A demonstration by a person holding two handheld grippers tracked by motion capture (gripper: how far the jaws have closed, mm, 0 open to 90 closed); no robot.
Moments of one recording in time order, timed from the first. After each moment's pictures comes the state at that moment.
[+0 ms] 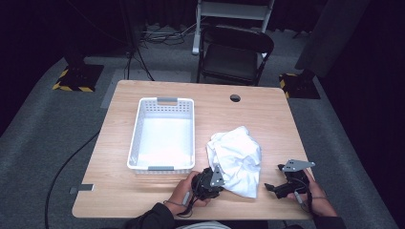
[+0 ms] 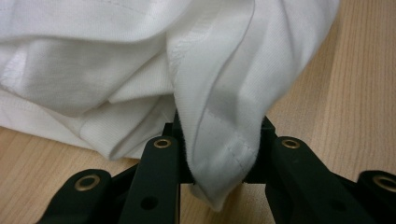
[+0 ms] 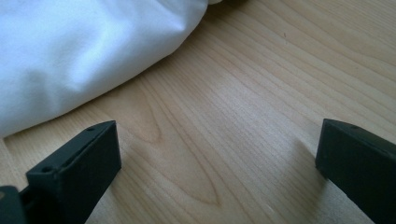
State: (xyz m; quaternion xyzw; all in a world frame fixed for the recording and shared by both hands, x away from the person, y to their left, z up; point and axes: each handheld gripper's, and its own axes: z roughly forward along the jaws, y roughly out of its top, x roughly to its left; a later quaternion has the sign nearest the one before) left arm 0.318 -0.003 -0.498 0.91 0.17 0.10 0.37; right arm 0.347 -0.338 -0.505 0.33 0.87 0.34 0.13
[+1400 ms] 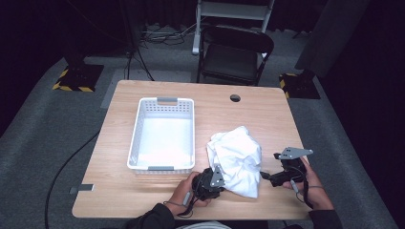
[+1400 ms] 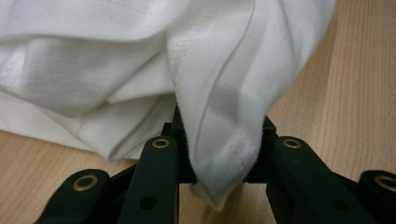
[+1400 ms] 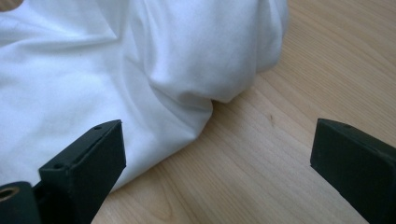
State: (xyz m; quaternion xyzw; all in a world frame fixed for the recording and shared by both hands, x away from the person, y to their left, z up) left arm 0.318 -0.004 -0.500 0.91 0.17 0.10 0.37; right arm 0.365 -0.311 -0.460 0.33 0.86 0.35 0.14
